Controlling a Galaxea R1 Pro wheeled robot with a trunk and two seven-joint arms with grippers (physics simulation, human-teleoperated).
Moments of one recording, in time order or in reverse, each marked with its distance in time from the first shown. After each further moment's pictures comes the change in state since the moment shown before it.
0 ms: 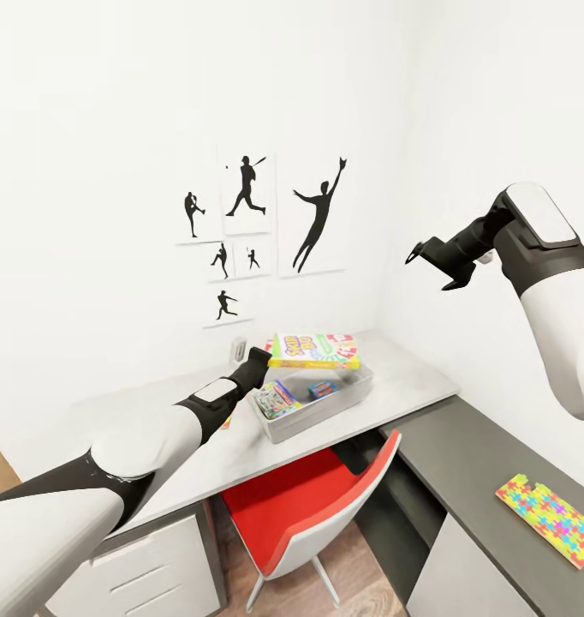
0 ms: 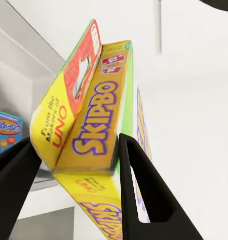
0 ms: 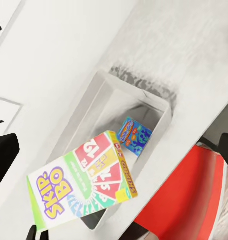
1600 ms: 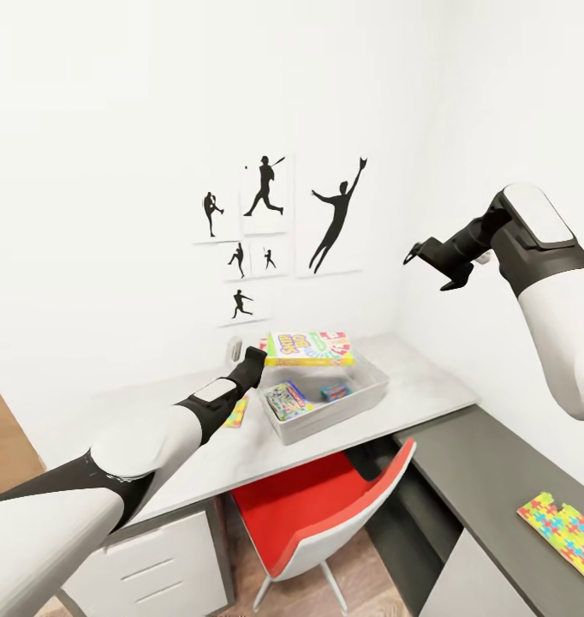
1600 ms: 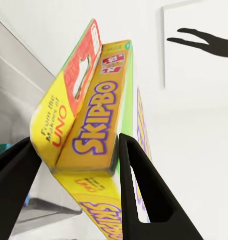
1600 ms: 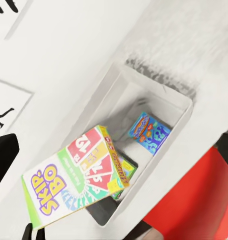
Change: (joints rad) left arm 0.001 0.000 0.013 -0.001 0.010 -0.057 0.014; right arm 0.002 0.006 0.000 0.000 0.000 0.000 0.000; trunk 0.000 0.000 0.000
